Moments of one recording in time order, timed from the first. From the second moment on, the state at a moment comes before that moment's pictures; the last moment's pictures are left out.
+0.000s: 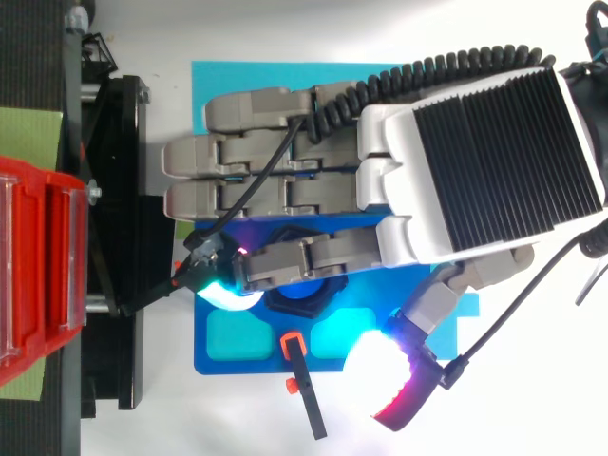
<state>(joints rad) 0.03 -2.23 -1.14 -2.89 -1.92 -1.42</state>
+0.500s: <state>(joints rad) 0.02 -2.23 -1.17 -2.89 -1.91 -1.41</state>
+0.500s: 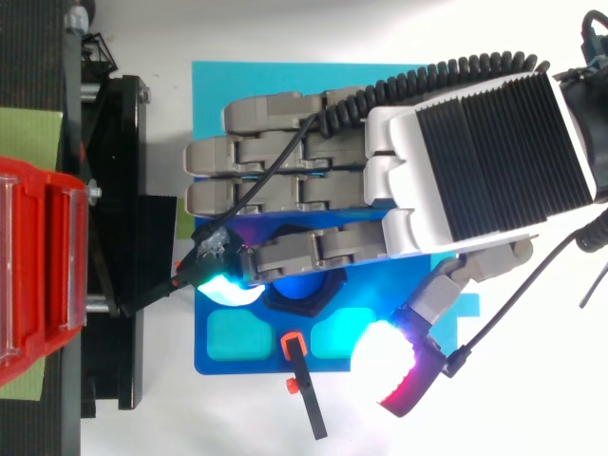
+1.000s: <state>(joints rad) 0.01 -2.23 -1.17 -2.88 -1.92 -1.41</state>
